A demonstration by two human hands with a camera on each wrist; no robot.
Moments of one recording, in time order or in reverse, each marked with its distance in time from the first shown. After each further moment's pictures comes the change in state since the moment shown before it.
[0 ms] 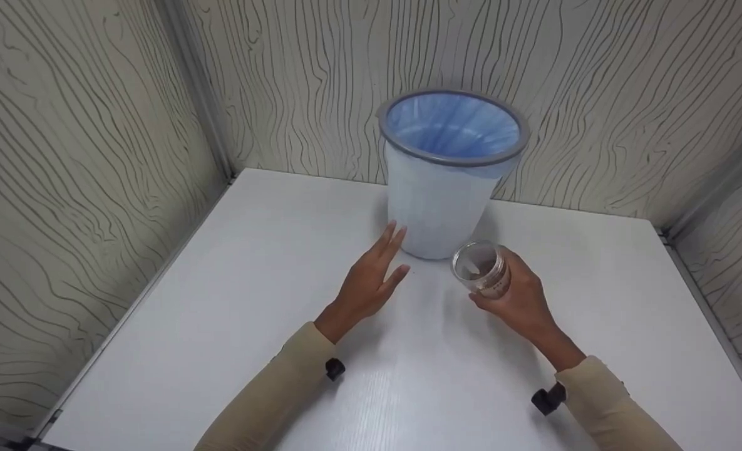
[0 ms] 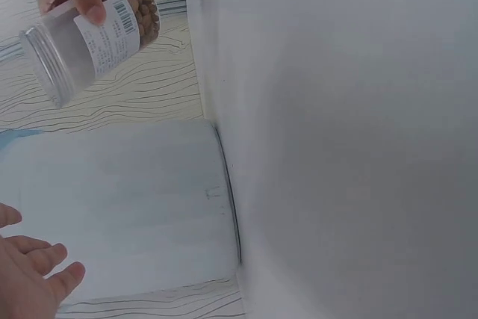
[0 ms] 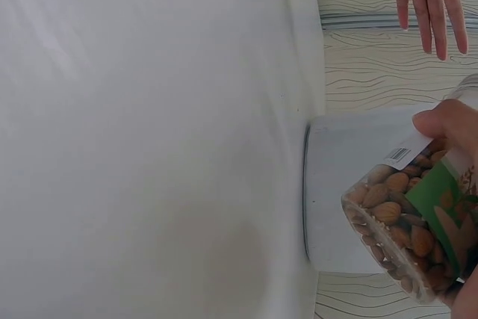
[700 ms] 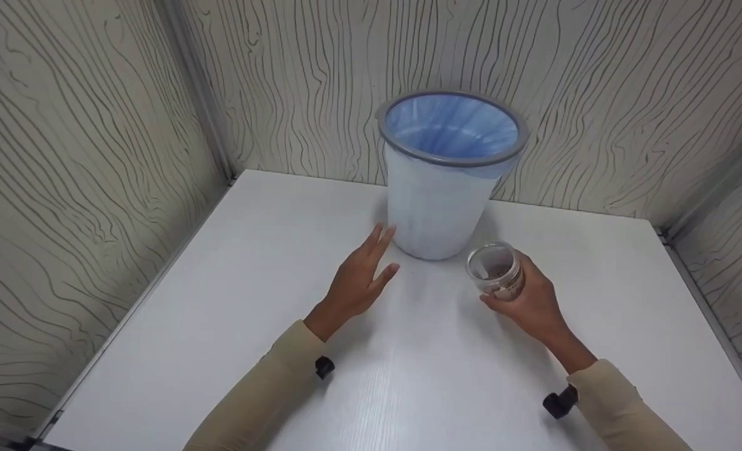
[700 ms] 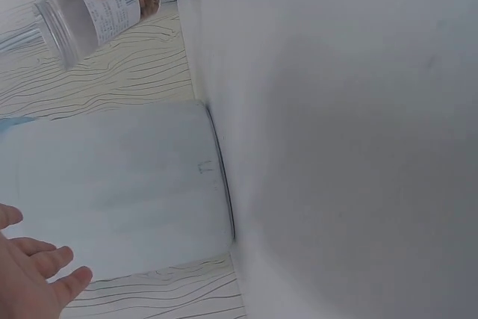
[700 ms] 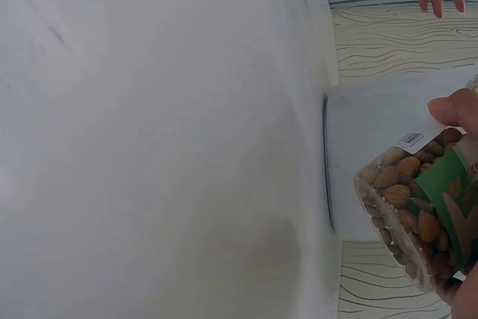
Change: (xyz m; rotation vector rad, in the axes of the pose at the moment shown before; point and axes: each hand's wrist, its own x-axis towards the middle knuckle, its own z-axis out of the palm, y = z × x) left_hand -0.004 -0.010 -0.012 0.054 -0.031 -0.051; right_hand -0.009 0.021 -0.013 0.048 -0.036 0.086
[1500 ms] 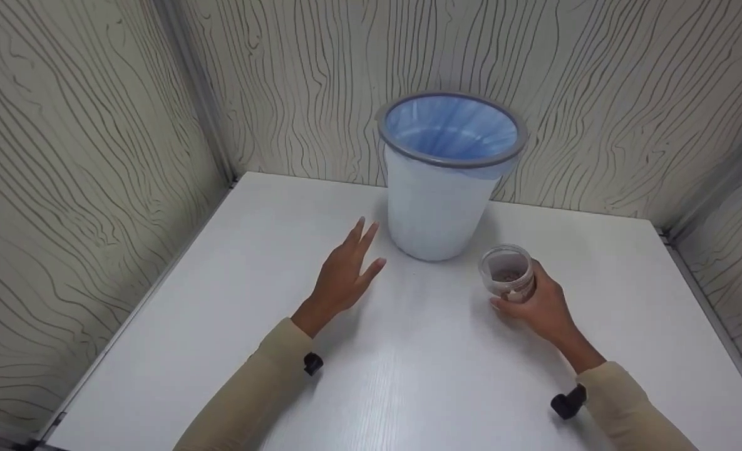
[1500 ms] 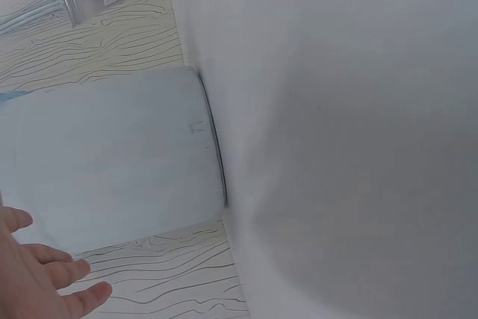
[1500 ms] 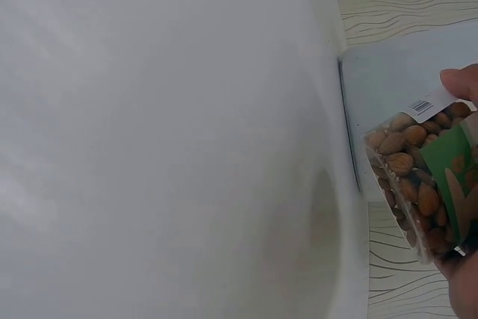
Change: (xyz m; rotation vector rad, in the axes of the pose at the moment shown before) left_hand -0.002 -0.018 -0.015 0.094 0.020 -0.052; right_hand -0.006 0.026 -0.009 0.047 -0.054 0.122
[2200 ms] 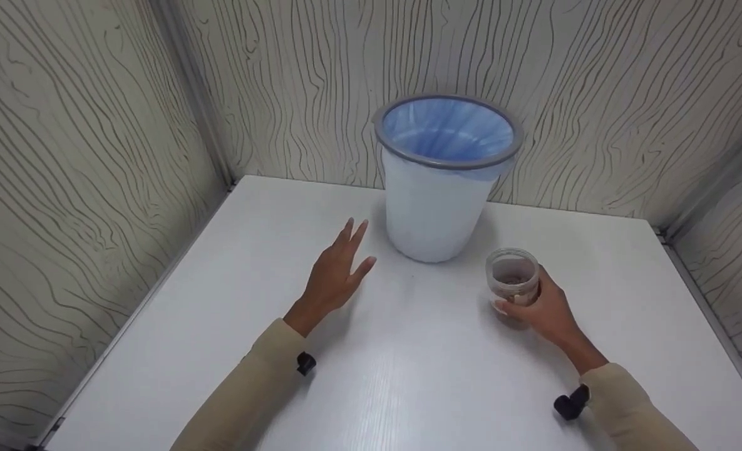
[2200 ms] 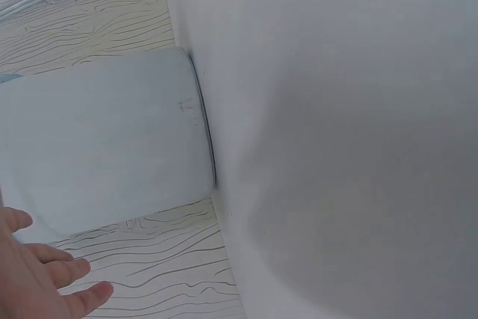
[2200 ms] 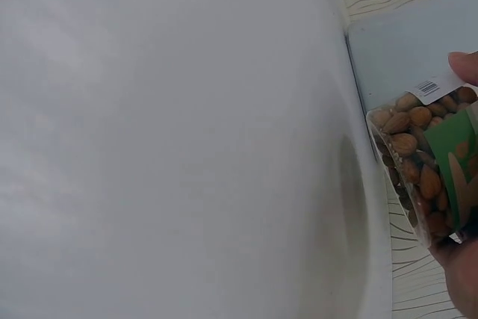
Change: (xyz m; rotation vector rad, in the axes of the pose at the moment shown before) left_hand 0.001 -0.013 -0.004 0.019 -0.023 -0.057; right_hand -0.005 0.020 -0.006 0.060 -0.070 0.104
